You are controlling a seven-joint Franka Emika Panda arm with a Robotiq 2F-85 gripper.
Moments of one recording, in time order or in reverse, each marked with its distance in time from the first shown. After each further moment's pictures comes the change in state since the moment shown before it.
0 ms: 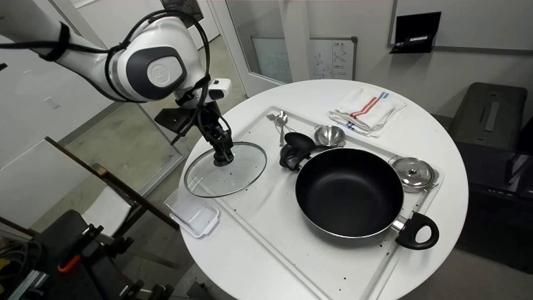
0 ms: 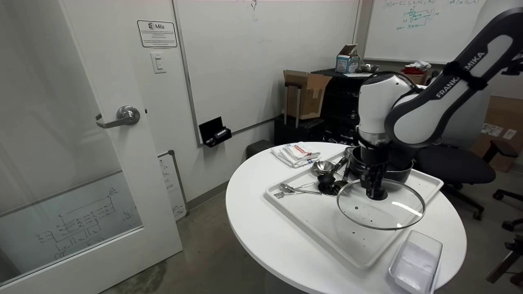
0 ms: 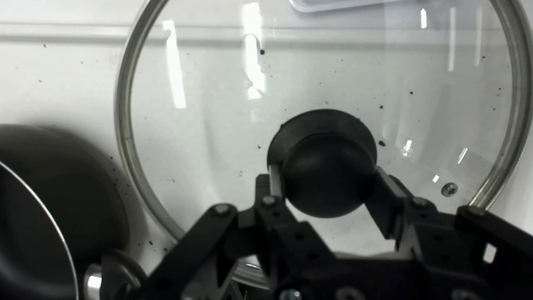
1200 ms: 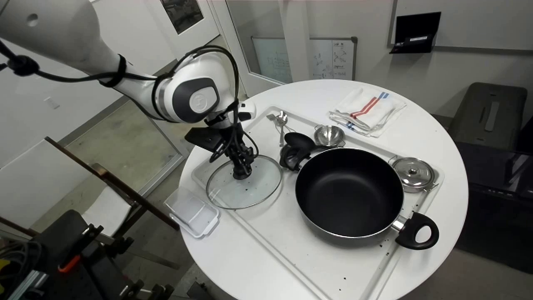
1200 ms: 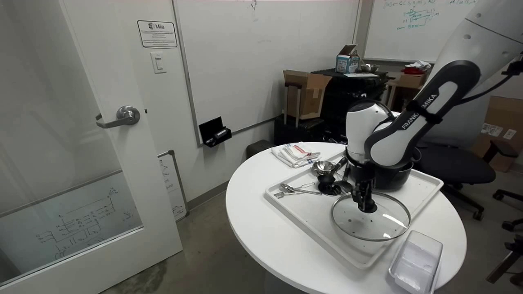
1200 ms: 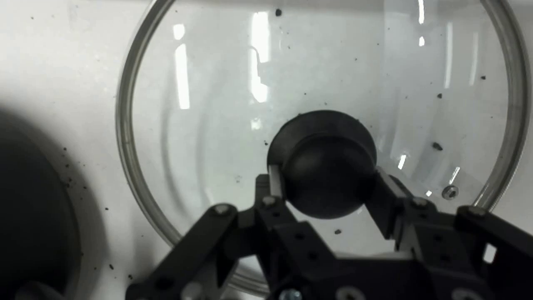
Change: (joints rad) arm -0.050 0.250 0.011 0.216 0.023 -0.005 -0.103
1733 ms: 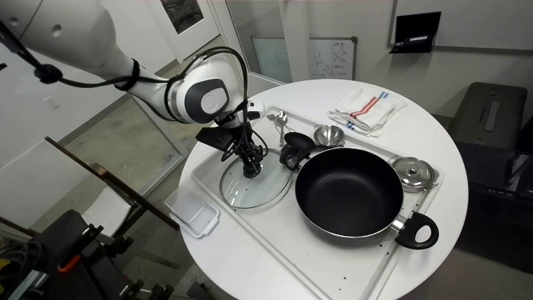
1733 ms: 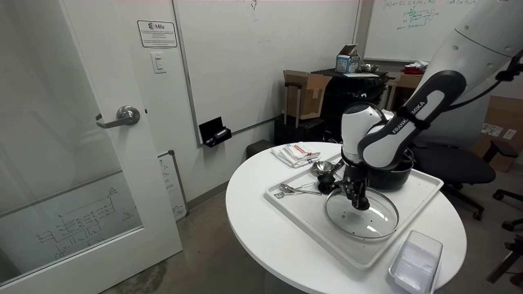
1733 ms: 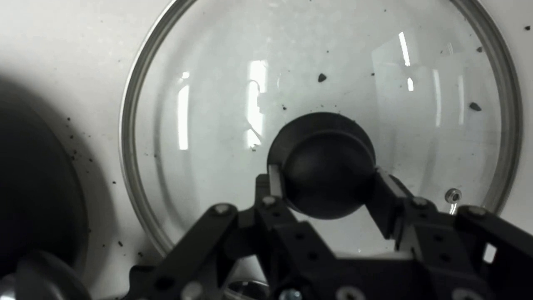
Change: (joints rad) arm -0.001 0.069 -0.020 0.094 0.000 0.003 0.001
